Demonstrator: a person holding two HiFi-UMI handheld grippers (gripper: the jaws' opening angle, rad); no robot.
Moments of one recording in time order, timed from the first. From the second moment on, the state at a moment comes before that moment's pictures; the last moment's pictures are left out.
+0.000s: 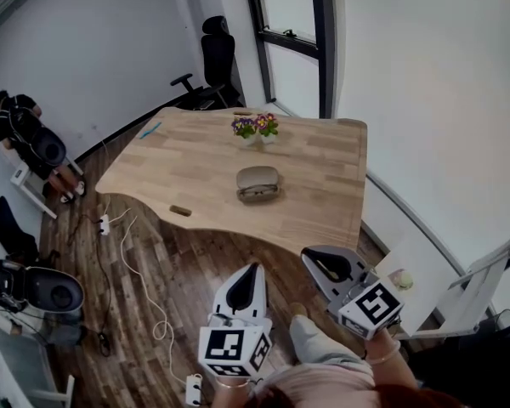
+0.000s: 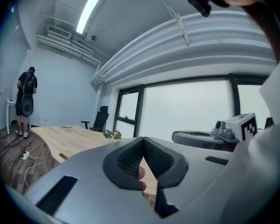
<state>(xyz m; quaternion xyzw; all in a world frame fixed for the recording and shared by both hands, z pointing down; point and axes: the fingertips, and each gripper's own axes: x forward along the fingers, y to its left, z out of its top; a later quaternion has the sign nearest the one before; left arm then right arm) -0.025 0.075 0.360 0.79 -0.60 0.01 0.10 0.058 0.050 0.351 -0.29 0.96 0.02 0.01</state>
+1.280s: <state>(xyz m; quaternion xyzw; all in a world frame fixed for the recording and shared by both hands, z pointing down) -0.074 -0.125 0.377 0.78 -0.62 0.02 0.12 0.007 -0.163 0.371 -0.28 0.96 0.02 -0.03</state>
